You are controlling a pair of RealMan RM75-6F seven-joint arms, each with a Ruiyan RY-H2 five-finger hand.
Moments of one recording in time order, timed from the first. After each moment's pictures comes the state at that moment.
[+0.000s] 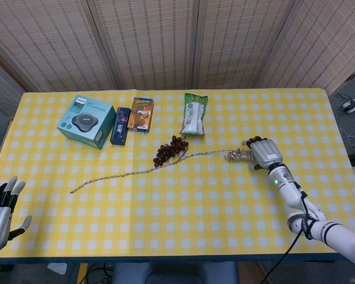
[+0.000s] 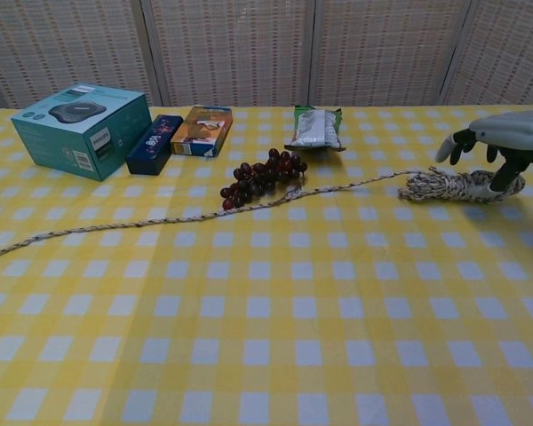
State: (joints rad) left arm -0.05 -1.11 -0.03 -1.70 1.45 1.50 0.20; right arm 0.72 -1.48 0.17 -1.06 -1.17 0.67 -0.14
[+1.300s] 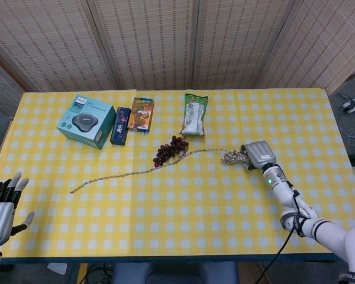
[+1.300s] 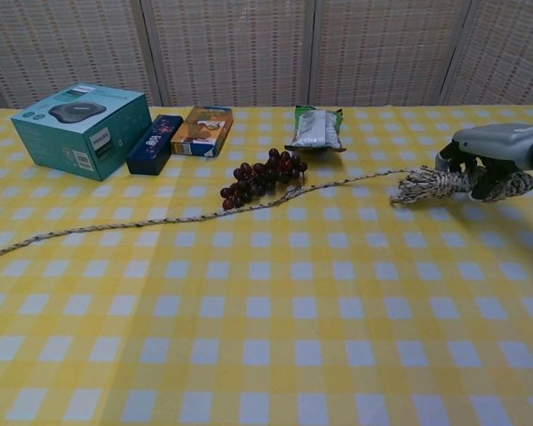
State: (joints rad) left arm -0.09 -1.10 -0.05 -1.69 1.44 1.45 0.18; right arm 0.74 -1.52 0.15 -1.01 -1.19 0.67 -0.07
